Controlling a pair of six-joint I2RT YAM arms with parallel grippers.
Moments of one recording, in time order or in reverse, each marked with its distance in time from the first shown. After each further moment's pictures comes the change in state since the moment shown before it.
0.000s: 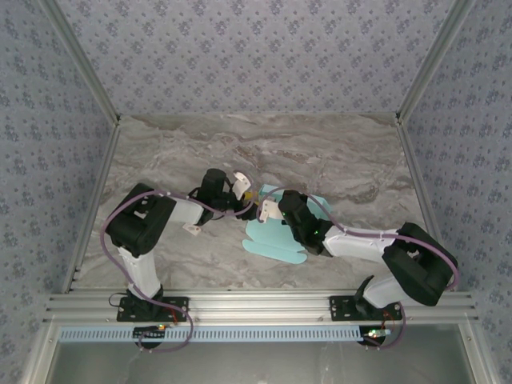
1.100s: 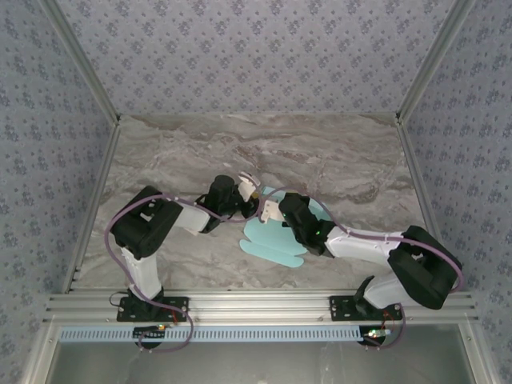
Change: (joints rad) left arm -0.094 0.005 -0.032 0.136 -0.277 -0.043; right arm 0.001 -0.037 0.001 -0.087 -0.021 0.100
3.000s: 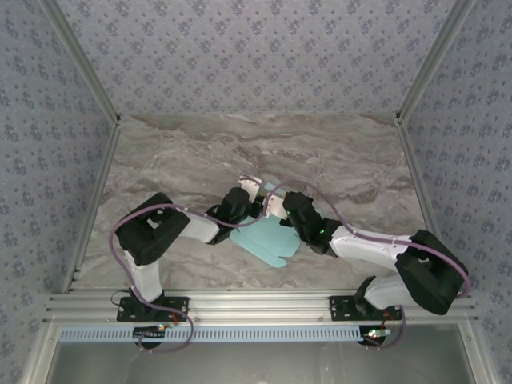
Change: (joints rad) left arm -0.158 -0.013 -0.027 0.043 -0.584 -0.187; right arm -0.027 -0.047 0.002 -0.039 -0.116 0.231
